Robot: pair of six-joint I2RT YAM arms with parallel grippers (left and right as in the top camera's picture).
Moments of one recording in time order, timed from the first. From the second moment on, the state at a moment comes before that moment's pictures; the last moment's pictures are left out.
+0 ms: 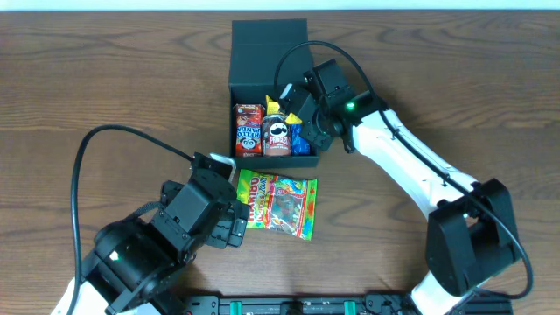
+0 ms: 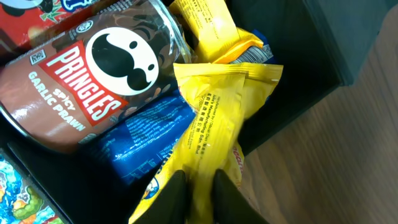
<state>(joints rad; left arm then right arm) -0.77 0.94 1.14 -1.23 -0.23 -0.38 0.49 1.81 1.36 -0.67 -0.01 -0.54</state>
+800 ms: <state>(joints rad) -0.77 0.94 1.14 -1.23 -0.23 -0.38 0.51 1.81 1.36 -0.60 -0.01 -0.05</state>
